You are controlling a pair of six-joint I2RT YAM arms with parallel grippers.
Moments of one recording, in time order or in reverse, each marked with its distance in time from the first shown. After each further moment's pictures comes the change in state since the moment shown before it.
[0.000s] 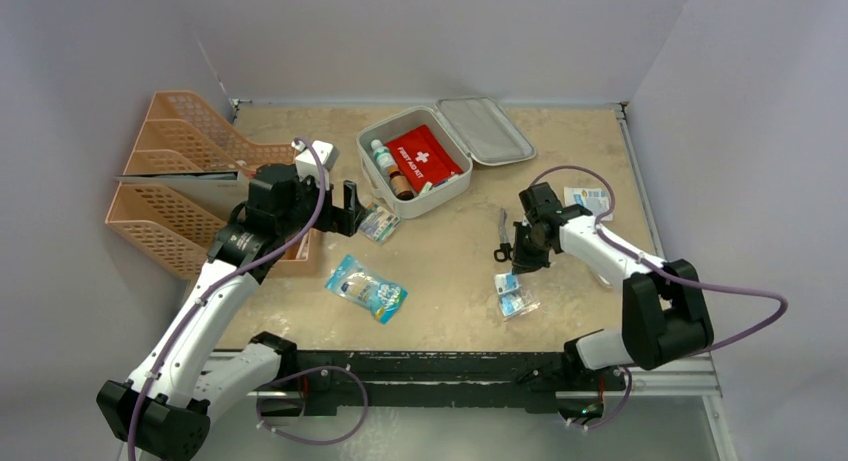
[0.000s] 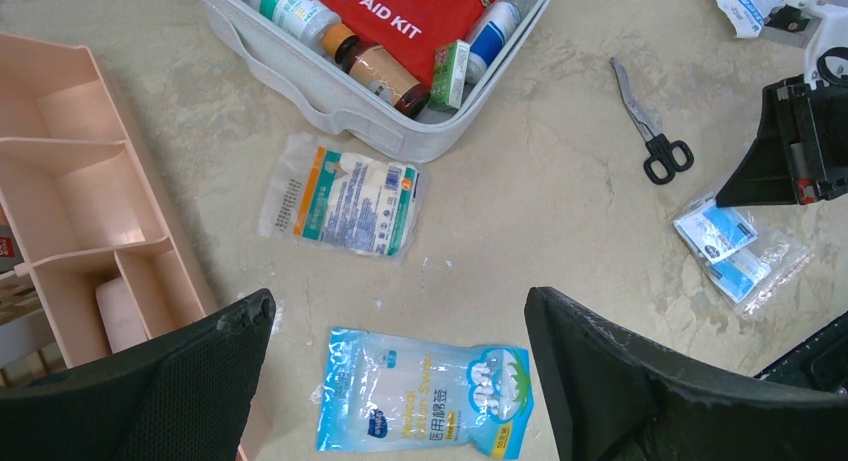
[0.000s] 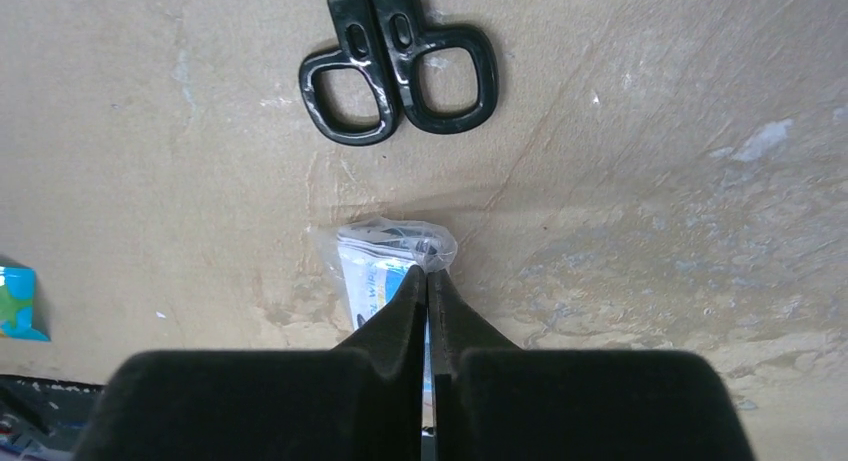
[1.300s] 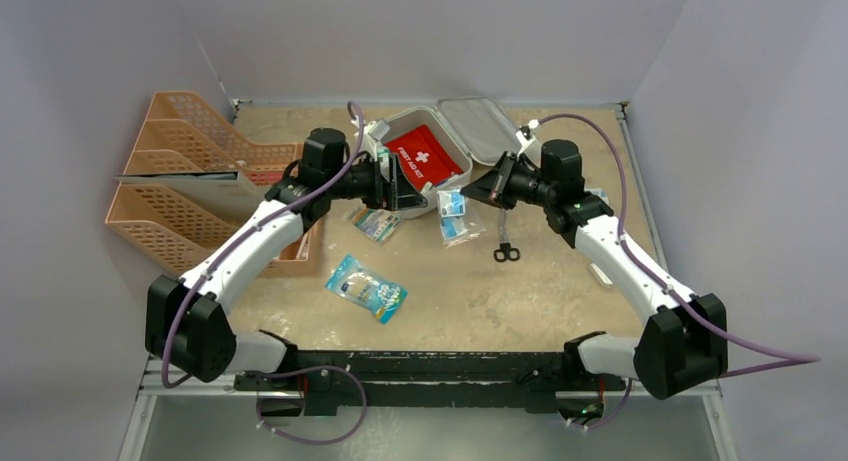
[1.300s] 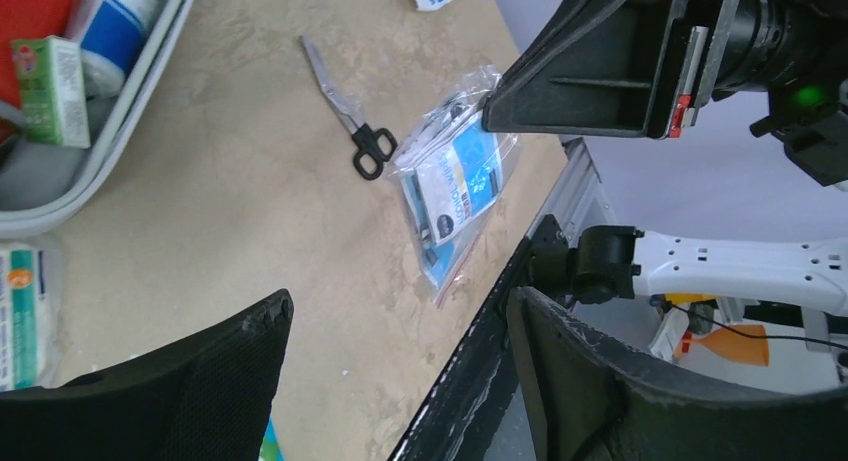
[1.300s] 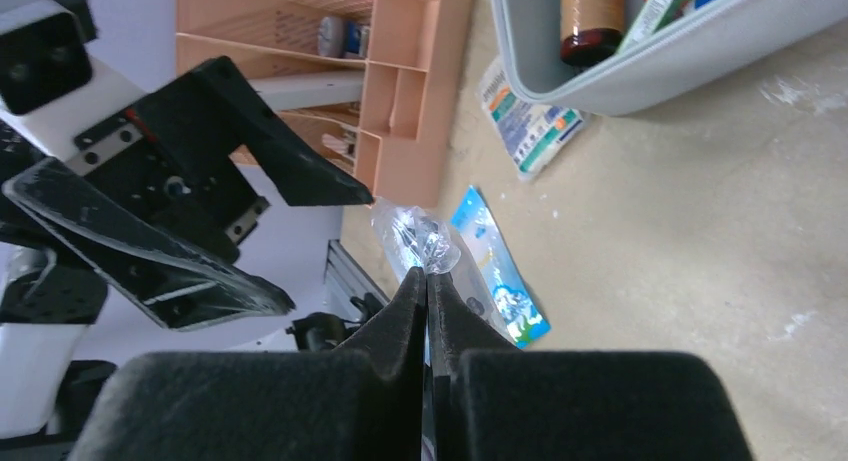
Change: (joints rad) left arm -0.066 0.412 0.140 0.269 0.510 -0.379; right arm 0.000 -0.151 0.132 0.584 -0.511 0.369
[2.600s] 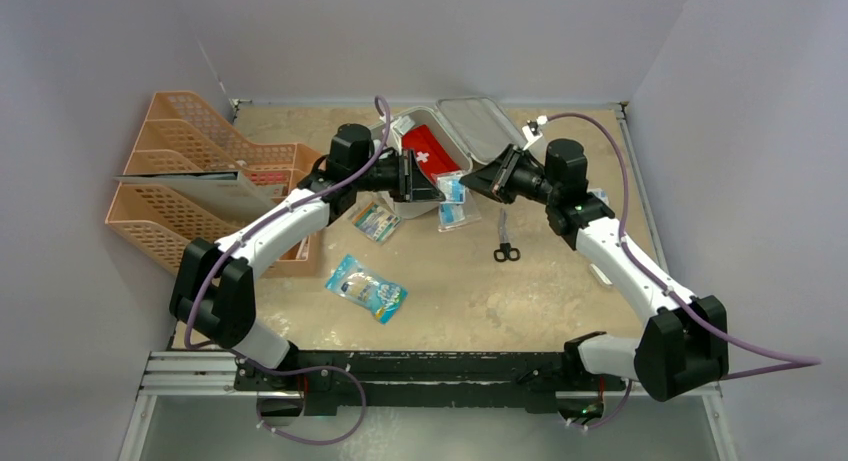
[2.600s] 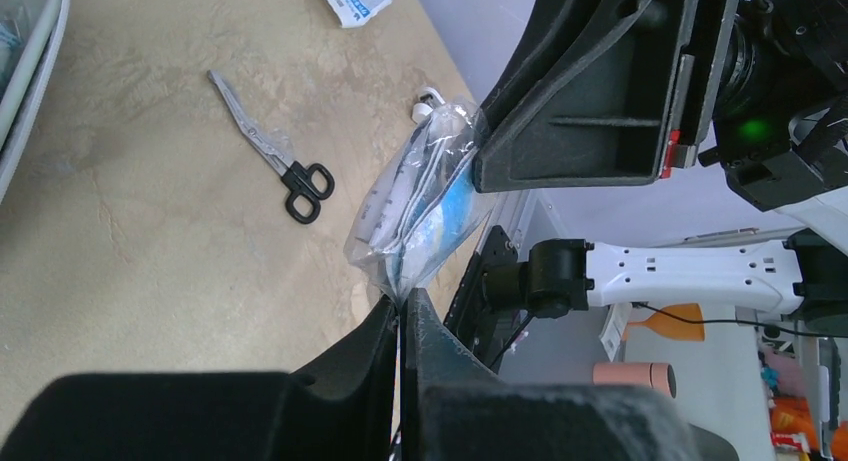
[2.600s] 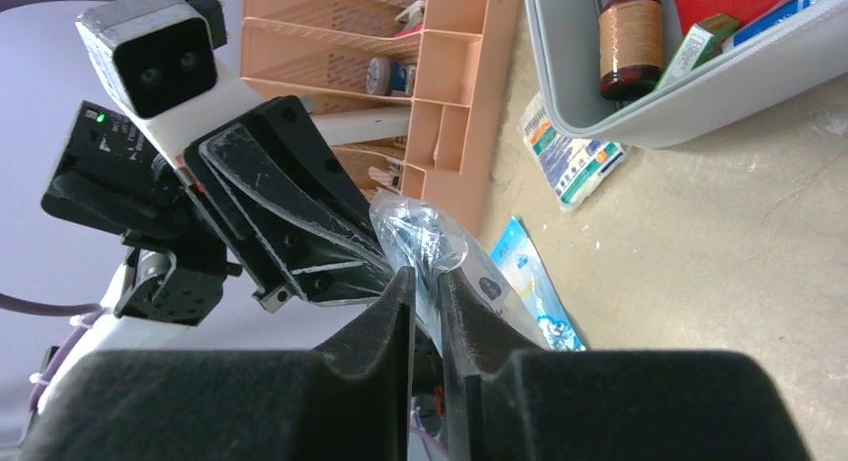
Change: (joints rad) left arm -0.078 0.188 0.035 0.276 0.097 -0.146; right arm -0.005 -0.010 -0.022 0.153 -0.002 0.146
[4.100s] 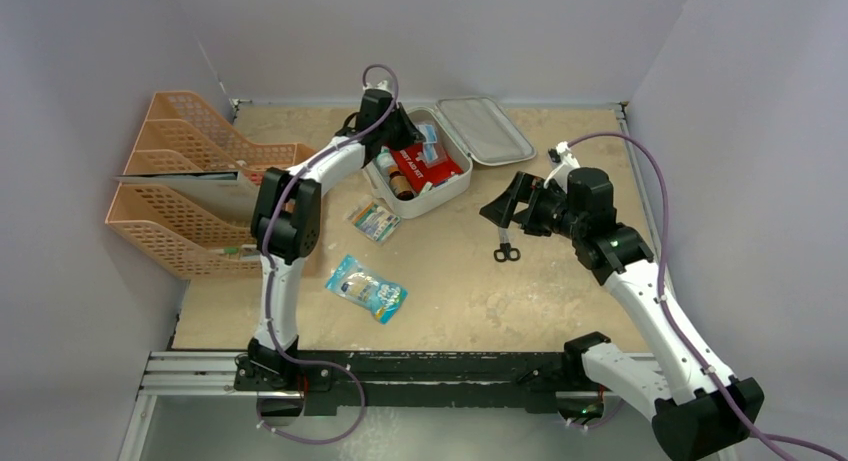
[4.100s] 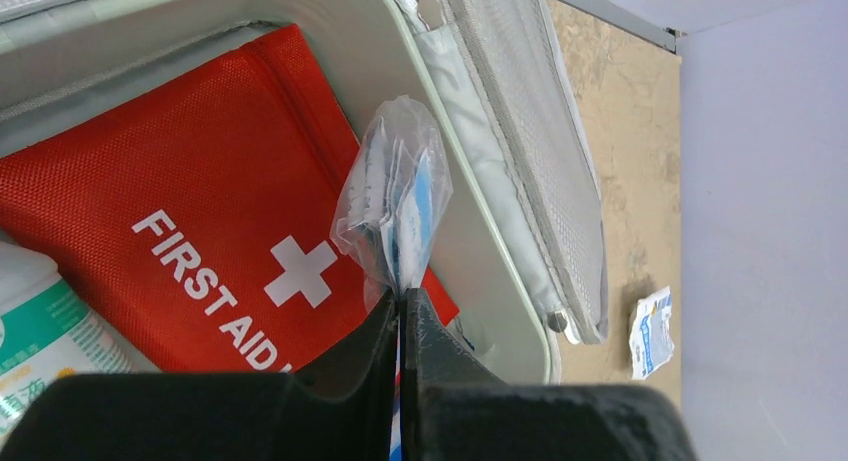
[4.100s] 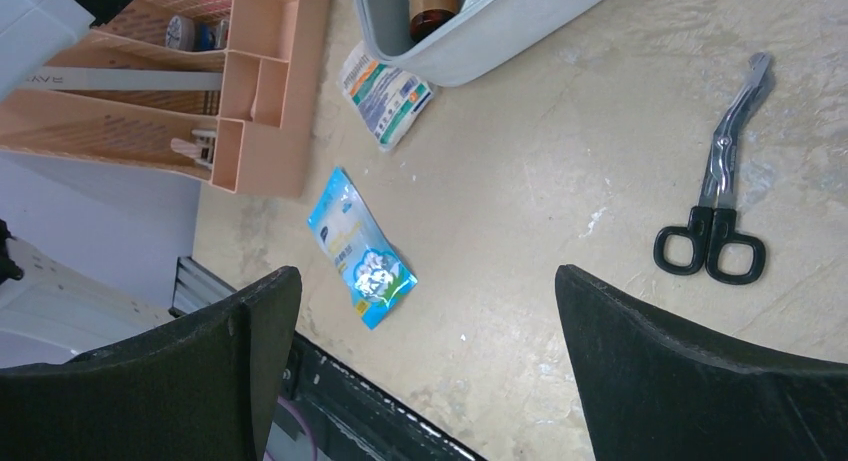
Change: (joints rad) left arm 0.121 0.663 0.624 -0.117 -0.574 -0.097; right arm 0.000 -0.316 -0.029 -0.498 0.257 -0.394
